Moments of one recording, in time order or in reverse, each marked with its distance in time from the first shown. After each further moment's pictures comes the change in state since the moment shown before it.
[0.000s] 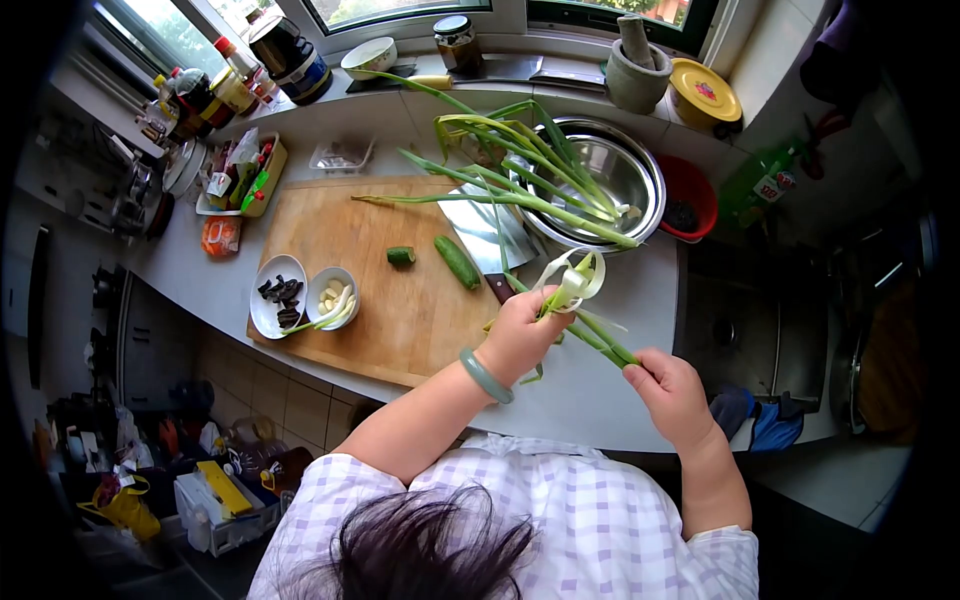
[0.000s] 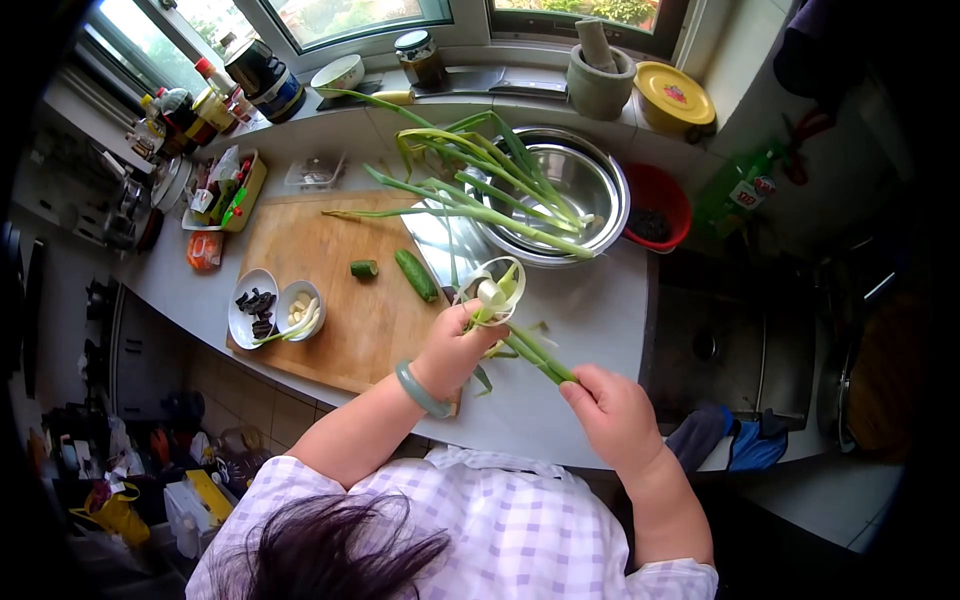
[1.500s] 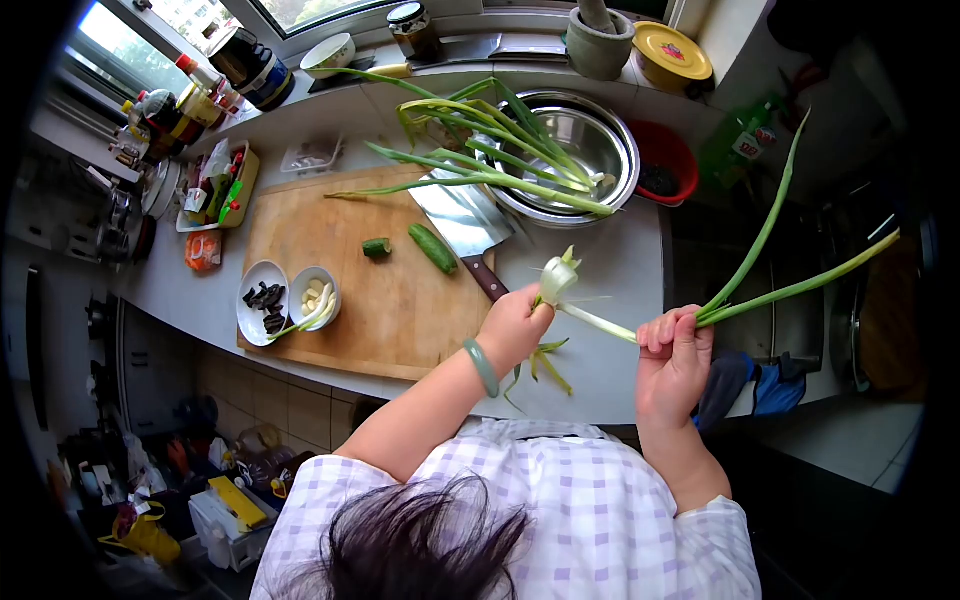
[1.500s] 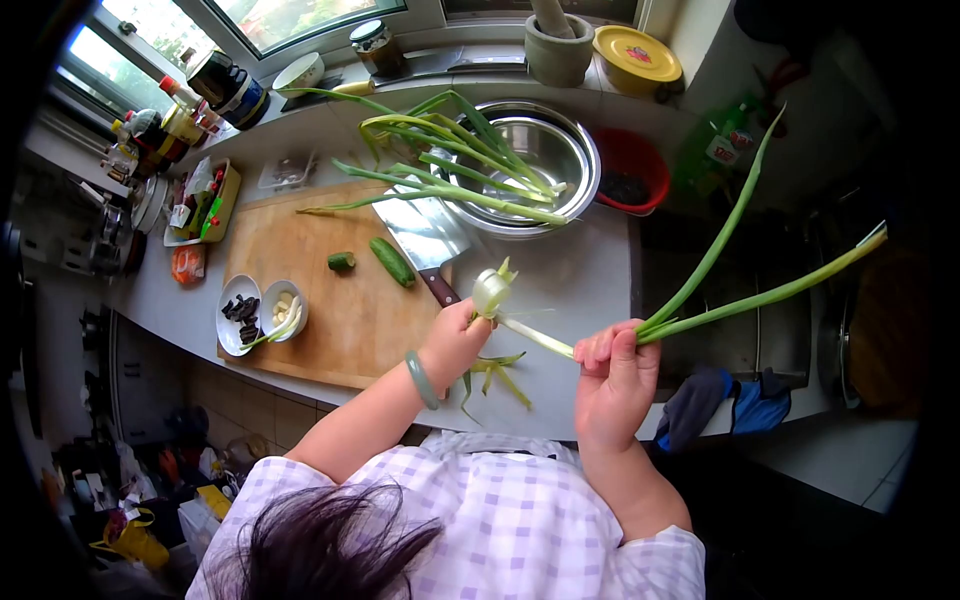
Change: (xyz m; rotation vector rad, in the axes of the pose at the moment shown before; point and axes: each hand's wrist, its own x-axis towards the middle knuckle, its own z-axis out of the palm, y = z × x) left_hand 0.000 -0.049 0.011 0.261 -0.048 -0.091; right_hand 0.000 0.024 0.034 1.293 0.559 -0.285
